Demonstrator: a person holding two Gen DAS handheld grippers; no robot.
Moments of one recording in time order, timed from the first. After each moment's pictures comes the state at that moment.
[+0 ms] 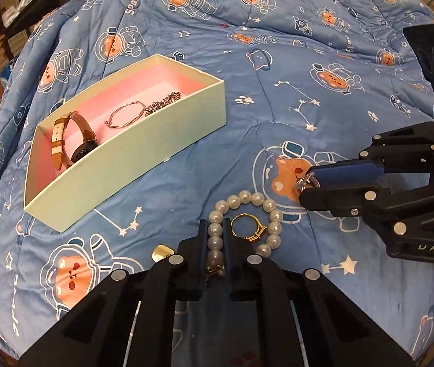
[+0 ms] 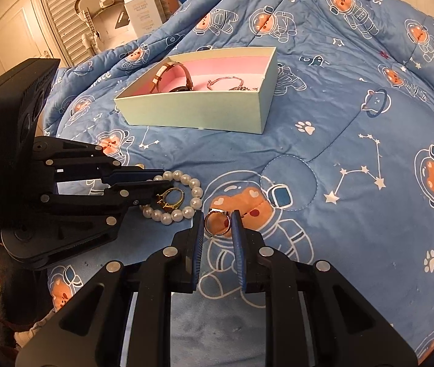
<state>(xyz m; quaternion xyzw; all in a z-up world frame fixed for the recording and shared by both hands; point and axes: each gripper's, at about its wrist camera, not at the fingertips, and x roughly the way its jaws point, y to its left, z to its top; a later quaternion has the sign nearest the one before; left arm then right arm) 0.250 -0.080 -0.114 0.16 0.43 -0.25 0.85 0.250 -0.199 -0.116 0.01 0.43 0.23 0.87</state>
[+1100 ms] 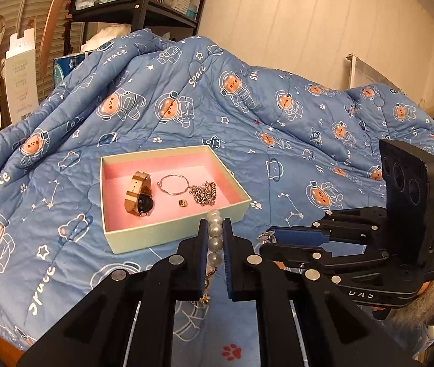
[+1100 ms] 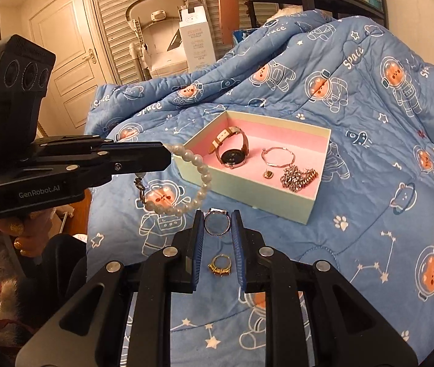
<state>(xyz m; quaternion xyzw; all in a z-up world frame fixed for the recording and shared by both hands) 0.241 -0.012 -0.012 -0.02 0.34 -0.23 0.91 0.263 -0.161 -0.042 -0.03 0.35 0.32 0.88</state>
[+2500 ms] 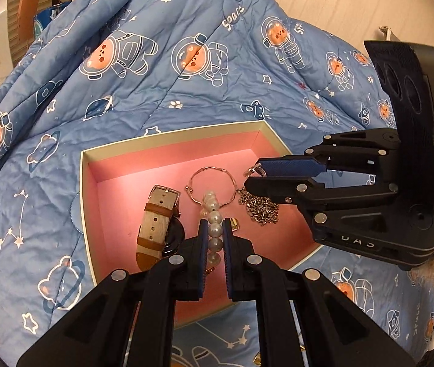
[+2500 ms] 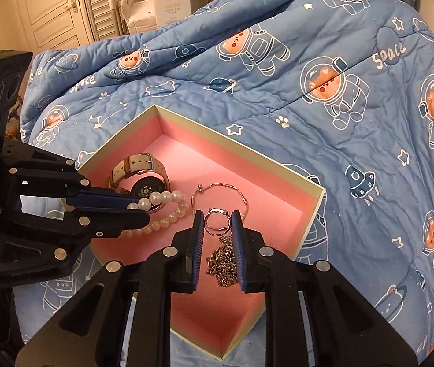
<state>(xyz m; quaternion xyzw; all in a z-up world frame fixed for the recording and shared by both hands) 0.378 -0.015 -0.080 0.00 0.45 -0.21 0.87 0.436 -0.117 -0.074 -0.14 0.44 0.29 0.84</state>
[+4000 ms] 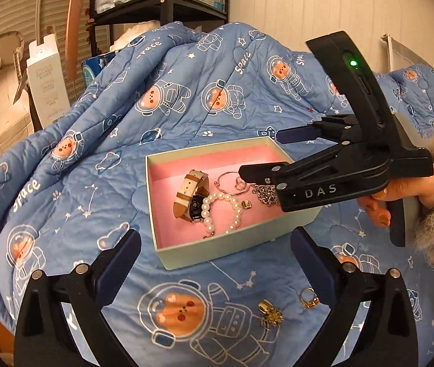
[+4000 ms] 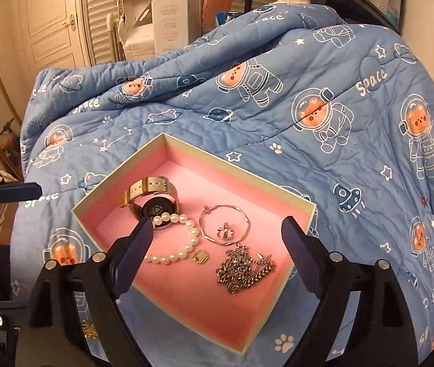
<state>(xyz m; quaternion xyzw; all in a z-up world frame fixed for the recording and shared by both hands) 0.275 0.005 -0.041 0.03 0.35 -0.13 0.93 0.405 -0.119 -0.052 -0.12 0.37 0.27 0.88</state>
